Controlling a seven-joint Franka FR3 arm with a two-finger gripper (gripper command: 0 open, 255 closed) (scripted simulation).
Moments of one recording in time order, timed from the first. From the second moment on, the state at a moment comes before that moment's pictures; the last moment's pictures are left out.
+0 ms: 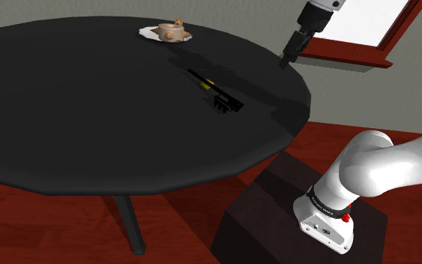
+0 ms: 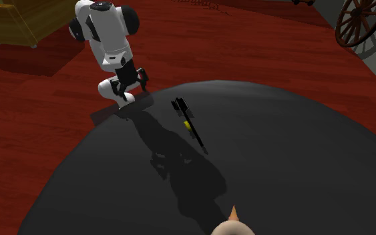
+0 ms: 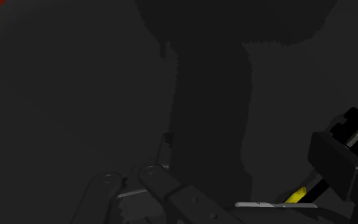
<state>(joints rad) 0.01 -0.80 -0.06 -2.26 -0.01 1.62 -0.13</state>
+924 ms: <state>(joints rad) 0.02 -0.32 0.15 -1.96 0.02 1.63 0.22</state>
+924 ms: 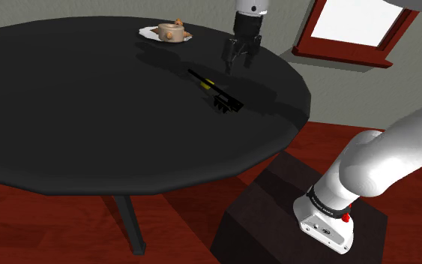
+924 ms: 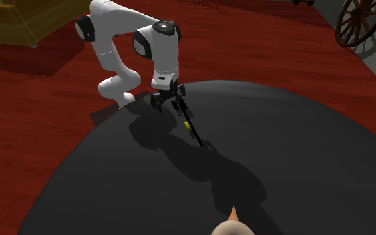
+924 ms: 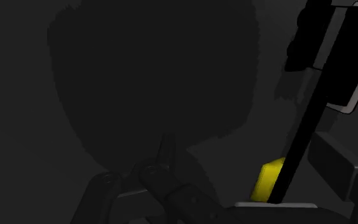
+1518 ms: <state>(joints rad) 0.04 0.00 0.22 -1.72 -0.02 1.60 0.40</state>
